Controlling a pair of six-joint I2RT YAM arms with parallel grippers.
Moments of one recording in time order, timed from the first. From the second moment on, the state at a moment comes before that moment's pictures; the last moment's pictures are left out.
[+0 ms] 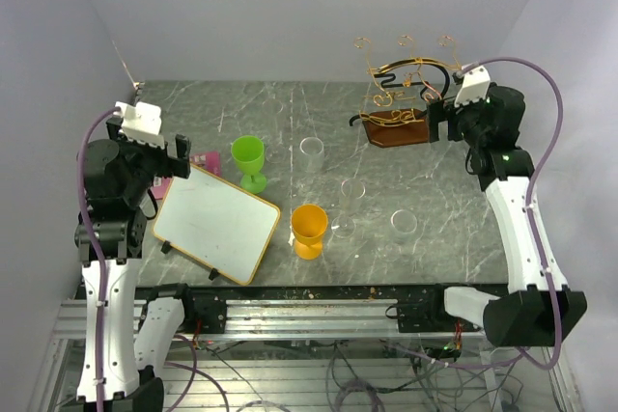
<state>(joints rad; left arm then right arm) 0.08 0.73 1.05 -0.46 0.22 0.20 -0.02 1.15 1.22 -0.39 -0.13 -0.29</state>
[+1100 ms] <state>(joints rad) 0.08 0.88 1.05 -0.47 0.41 0.26 0.00 1.66 1.52 -0.32 -0.14 -0.22</state>
